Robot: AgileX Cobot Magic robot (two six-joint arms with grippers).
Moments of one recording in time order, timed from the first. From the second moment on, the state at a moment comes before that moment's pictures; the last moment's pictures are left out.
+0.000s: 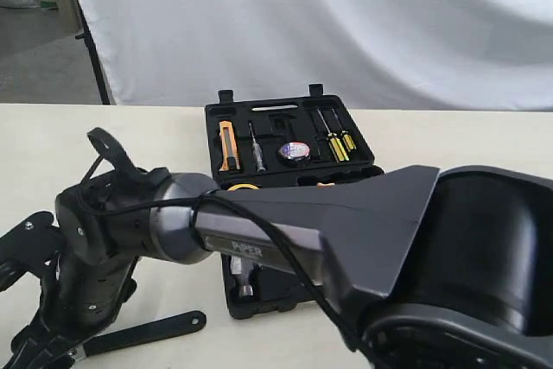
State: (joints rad) left arm 0.13 0.00 -0.01 0.02 0.10 -0.31; right arm 1.19 2.36 -1.87 0.24 0.78 -0.27
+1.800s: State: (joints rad) left arm 0.13 0.00 -0.01 0.02 0.10 -0.31; right arm 1.19 2.29 -1.87 0.26 1.02 -0.55
